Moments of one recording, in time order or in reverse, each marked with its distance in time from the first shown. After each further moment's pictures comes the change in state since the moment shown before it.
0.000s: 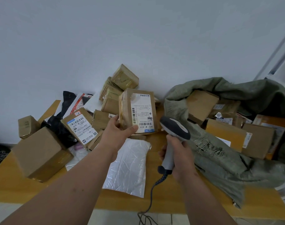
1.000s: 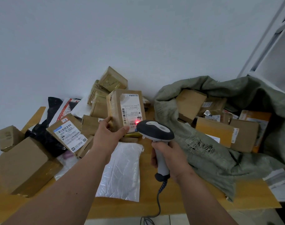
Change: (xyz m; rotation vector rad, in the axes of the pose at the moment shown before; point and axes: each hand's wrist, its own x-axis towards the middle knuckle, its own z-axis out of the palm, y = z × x) left_hand 0.020 -0.008 0.004 0.188 0.062 0.091; right_hand -0.008 -0.013 -0.002 -0.246 -0.221 -0.053
